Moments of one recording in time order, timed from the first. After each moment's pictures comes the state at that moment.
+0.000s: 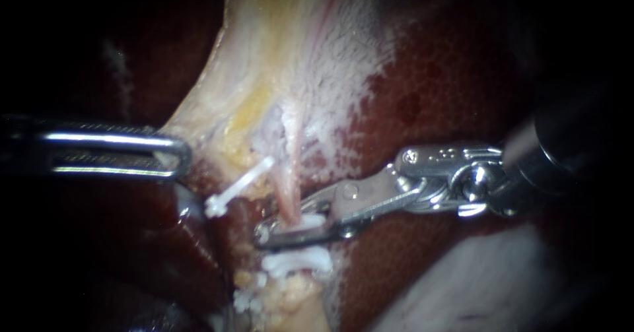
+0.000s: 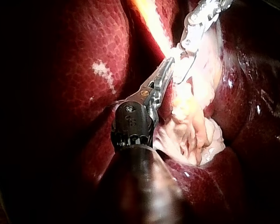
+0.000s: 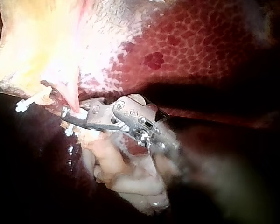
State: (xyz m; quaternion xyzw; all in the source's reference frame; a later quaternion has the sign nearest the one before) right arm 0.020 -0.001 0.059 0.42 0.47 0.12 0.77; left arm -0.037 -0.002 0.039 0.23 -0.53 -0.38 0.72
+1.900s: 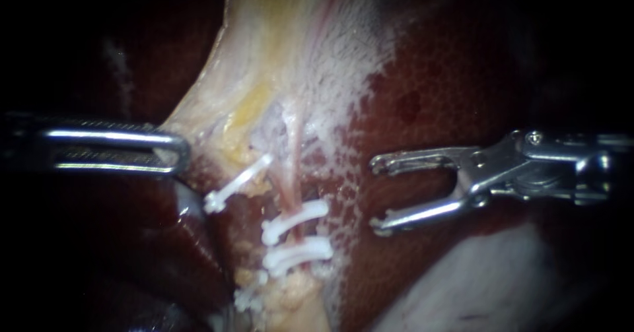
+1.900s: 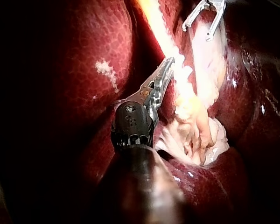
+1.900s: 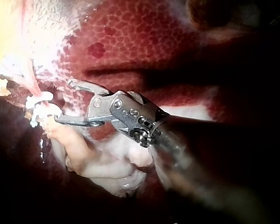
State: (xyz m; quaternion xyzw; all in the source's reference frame) right arm 0.008 0.003 0.054 0.32 0.50 0.21 0.78; left arm -0.036 -0.002 0.041 0.23 -0.53 -0.37 0.72
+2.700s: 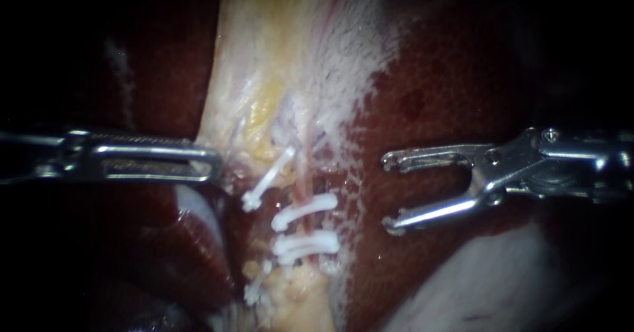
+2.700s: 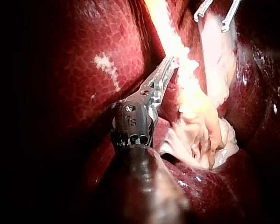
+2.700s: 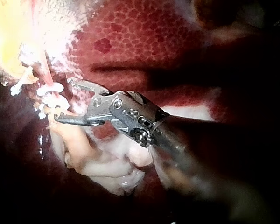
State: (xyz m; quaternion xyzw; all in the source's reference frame) right arm 0.008 0.003 0.053 0.32 0.51 0.20 0.78; left arm -0.039 -0.005 0.049 0.24 -0.51 -0.38 0.74
